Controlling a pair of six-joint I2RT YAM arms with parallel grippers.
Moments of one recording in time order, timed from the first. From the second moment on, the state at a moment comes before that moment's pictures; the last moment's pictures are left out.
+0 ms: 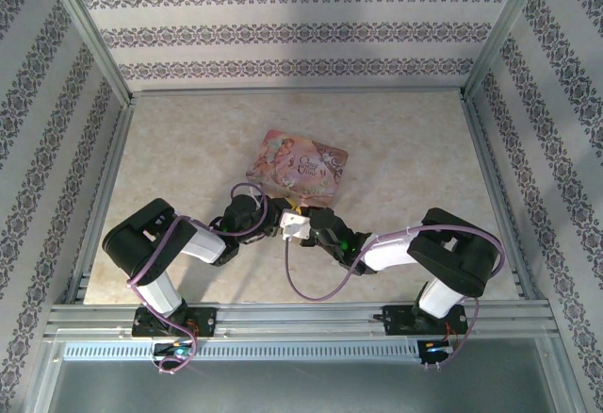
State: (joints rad) left arm -0.64 1.69 0.41 0.94 0.19 -1.56; right arm 0.97 1.63 0.50 0.64 0.30 -0.67
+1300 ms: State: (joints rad) left arm -0.64 1.72 0.40 0.97 0.18 -1.56; right arm 0.91 1.62 0.46 0.71 0.10 0.09
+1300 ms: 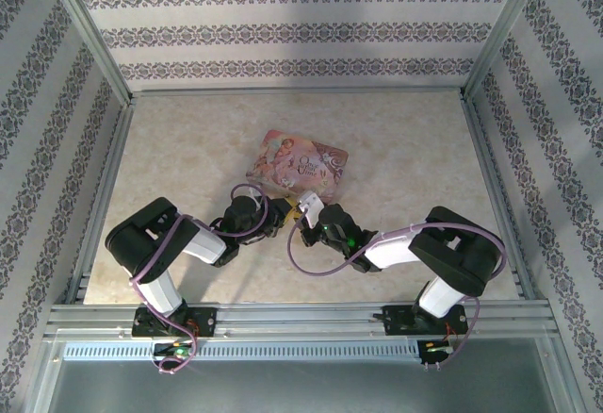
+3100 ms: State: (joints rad) left arm -0.66 1.69 0.40 0.85 0.14 -1.47; right arm 0.60 1.11 0.46 0.20 -0.21 0.24
